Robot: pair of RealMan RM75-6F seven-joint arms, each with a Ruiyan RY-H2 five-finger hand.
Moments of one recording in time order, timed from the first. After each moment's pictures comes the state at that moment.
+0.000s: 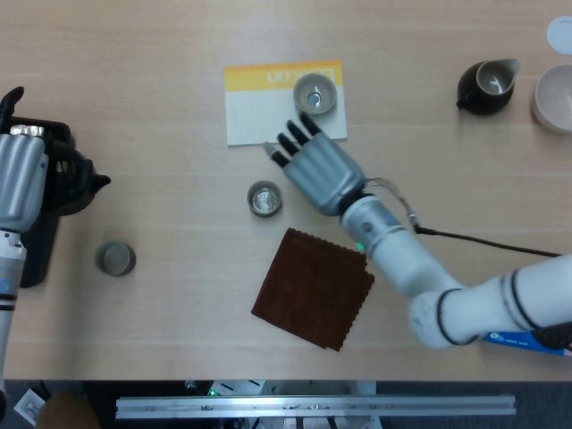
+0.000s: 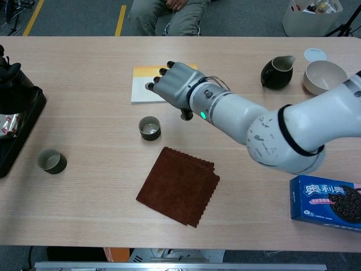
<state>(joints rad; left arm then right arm) -0.33 -1.21 -0.15 -1.74 1.37 1.35 0.15 1.27 -1.66 0.09 -1.71 -0.39 1.06 -1.23</state>
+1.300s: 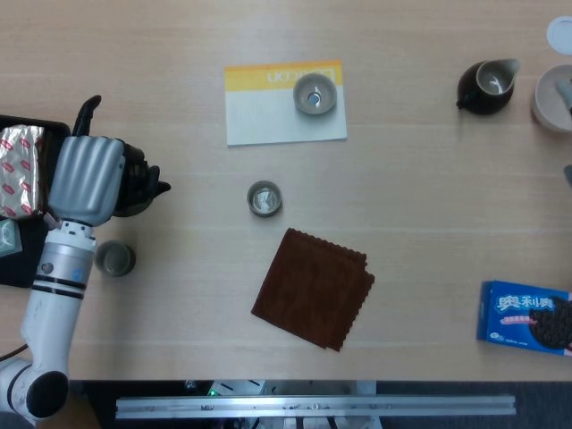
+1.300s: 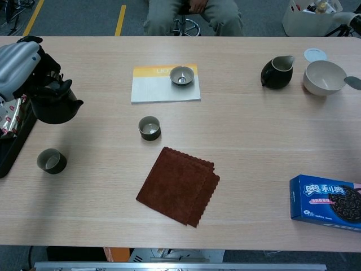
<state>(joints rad) -0.42 -1.42 -0.16 -1.72 1.26 1.28 0.35 0.53 -1.13 -0.14 -1.82 -1.16 1.50 -0.50</state>
